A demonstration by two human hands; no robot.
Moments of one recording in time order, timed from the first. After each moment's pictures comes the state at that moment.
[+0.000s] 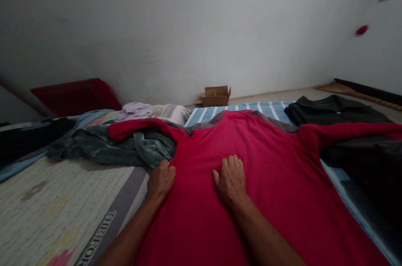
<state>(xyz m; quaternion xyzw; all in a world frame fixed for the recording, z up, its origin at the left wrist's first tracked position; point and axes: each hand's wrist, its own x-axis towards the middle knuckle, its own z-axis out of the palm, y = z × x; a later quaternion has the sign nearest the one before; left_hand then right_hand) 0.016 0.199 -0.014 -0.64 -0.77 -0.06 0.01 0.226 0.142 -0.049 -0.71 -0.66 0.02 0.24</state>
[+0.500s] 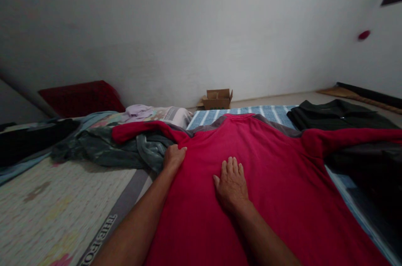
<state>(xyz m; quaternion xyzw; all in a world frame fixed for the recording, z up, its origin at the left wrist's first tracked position) 0.047 0.274 0.003 -0.62 -0.79 -0.06 -0.03 0.221 0.150 -0.056 -0.70 -0.69 0.09 0.18</state>
